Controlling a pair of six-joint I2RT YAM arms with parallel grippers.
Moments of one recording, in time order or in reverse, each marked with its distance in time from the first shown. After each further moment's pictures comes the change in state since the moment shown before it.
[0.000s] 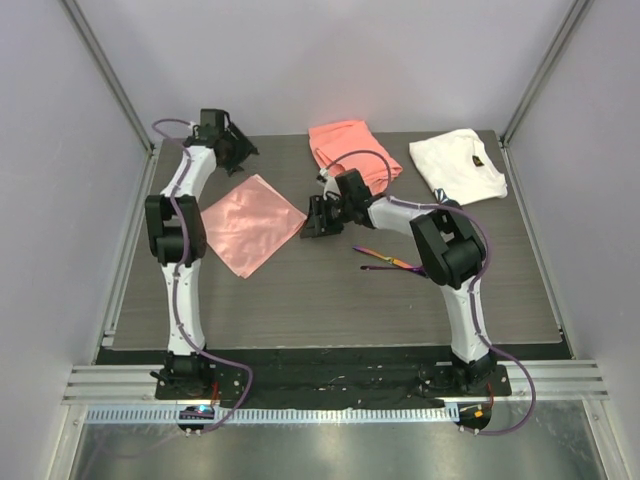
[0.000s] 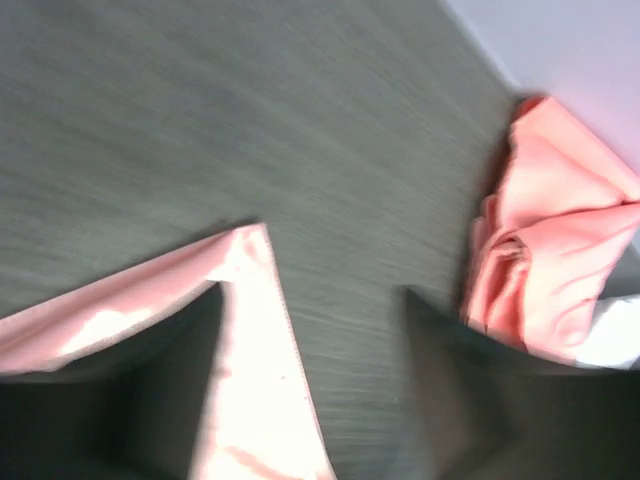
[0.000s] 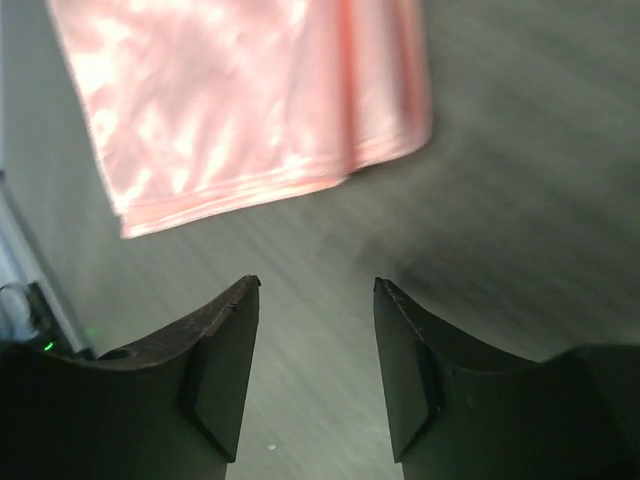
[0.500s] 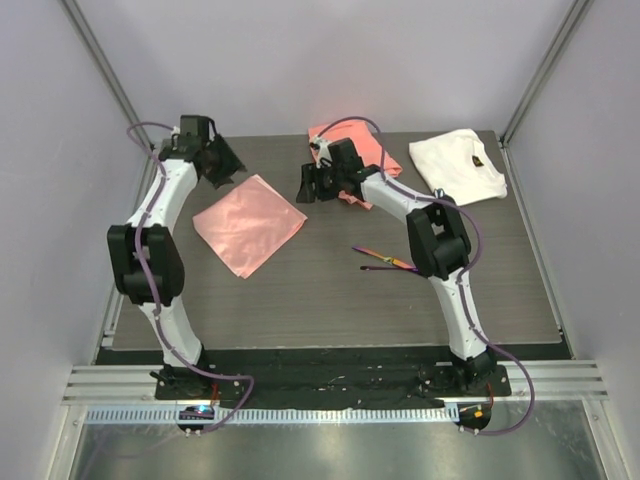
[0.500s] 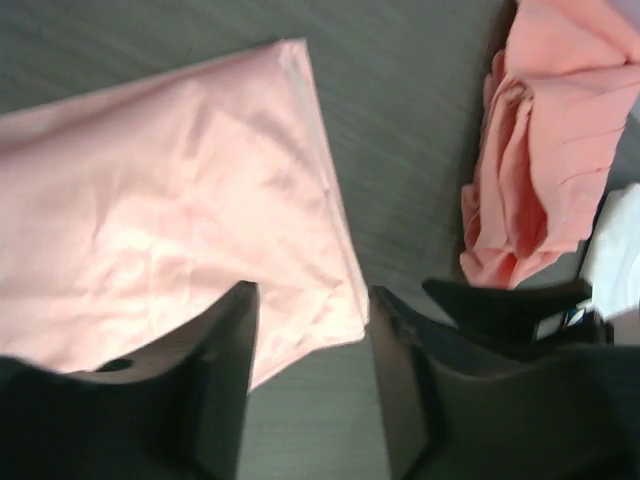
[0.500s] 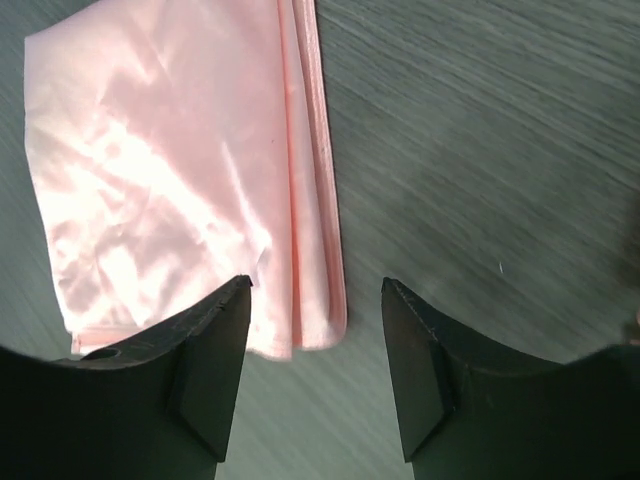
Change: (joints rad) left arm -0.005 -0.454 -0.383 -0.072 -0.009 0.095; right arm -0.030 0.134 0.429 -0.220 0.195 -0.179
